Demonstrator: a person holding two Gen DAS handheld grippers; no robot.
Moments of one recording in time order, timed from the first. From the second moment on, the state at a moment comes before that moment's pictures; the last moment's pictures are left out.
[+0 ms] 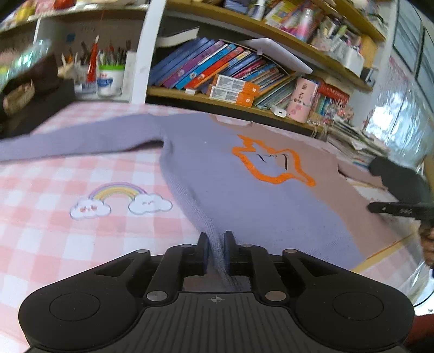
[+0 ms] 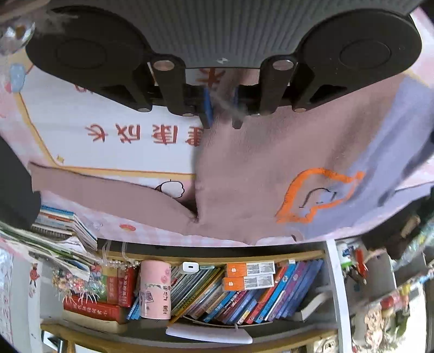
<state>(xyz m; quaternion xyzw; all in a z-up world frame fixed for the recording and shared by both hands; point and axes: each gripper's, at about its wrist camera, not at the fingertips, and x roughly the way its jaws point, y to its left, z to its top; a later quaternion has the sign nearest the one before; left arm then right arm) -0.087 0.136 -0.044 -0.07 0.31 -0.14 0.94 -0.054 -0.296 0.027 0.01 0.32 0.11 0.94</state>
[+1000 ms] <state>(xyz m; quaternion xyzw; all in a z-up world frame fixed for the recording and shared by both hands) -0.075 0.166 -0.051 -0.12 0.30 -0.08 0.94 -0.045 -0.251 0.021 -0.03 0.31 0.16 0.94</state>
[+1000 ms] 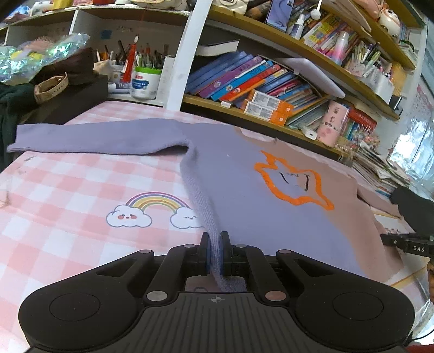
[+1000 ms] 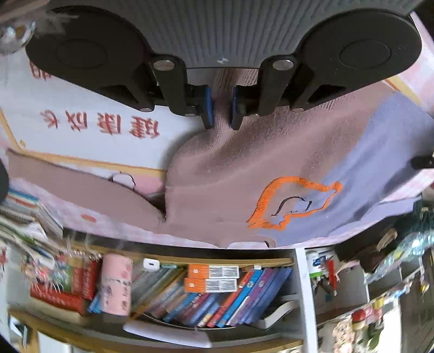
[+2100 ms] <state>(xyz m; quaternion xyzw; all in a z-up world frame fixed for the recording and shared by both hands) -0.067 0.148 -0.053 -0.10 0.30 -0.11 0.94 -0.069 -0.276 0.021 -0.02 0.31 0.13 0.94</state>
